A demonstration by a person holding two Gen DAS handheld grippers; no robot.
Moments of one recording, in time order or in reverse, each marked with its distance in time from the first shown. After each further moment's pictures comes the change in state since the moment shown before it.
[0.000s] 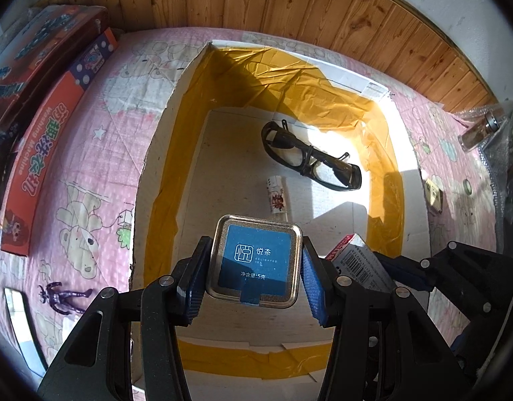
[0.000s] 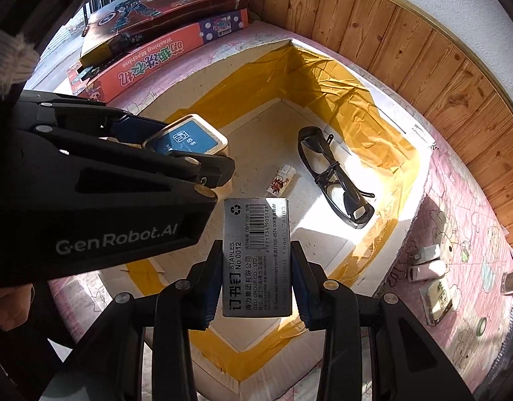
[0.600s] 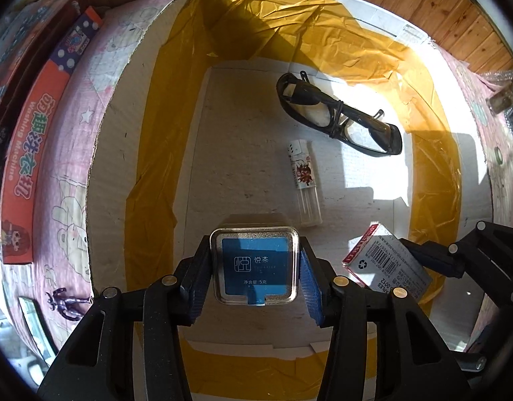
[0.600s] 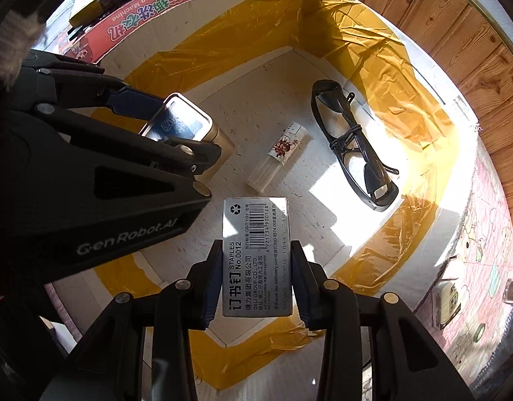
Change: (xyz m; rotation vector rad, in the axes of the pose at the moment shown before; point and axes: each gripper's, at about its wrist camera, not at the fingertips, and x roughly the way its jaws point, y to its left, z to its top) left arm 0.052 -0.002 0.004 0.057 0.156 0.107; right arm 0.047 -0.008 0.002 -0.044 0.184 0.025
